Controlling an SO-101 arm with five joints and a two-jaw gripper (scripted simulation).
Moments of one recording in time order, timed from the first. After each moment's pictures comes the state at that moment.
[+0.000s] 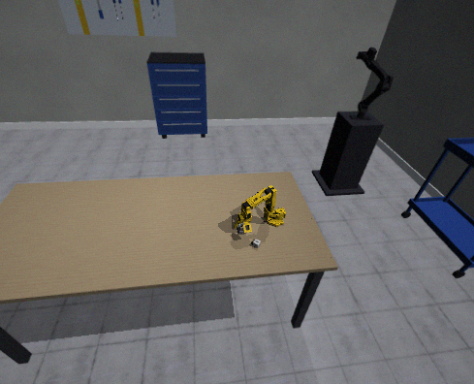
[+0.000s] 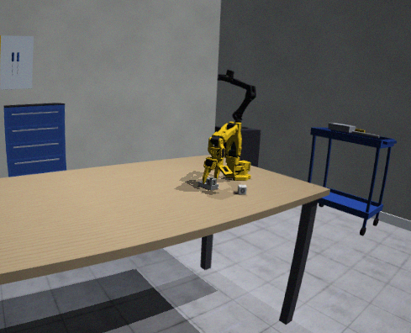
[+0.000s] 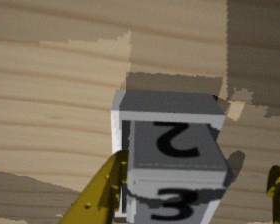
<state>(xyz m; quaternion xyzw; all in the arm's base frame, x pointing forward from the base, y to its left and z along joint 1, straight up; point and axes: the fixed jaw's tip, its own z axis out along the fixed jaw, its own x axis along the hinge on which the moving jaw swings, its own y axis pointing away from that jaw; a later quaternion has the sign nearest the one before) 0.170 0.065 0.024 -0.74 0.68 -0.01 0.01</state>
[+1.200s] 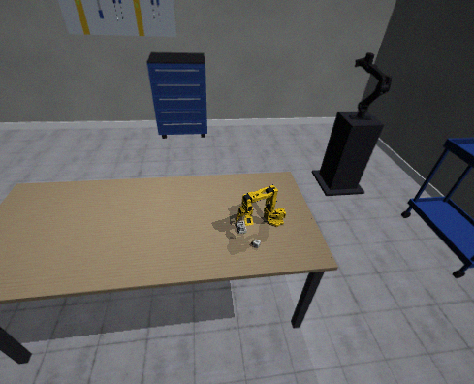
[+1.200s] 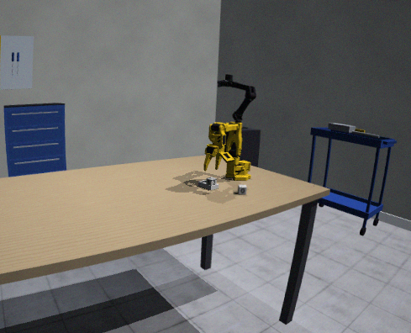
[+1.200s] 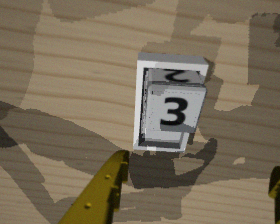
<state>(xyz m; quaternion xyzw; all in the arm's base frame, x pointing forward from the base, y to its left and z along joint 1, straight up) 0.164 0.063 0.075 -0.74 0.68 0.00 -0.01</state>
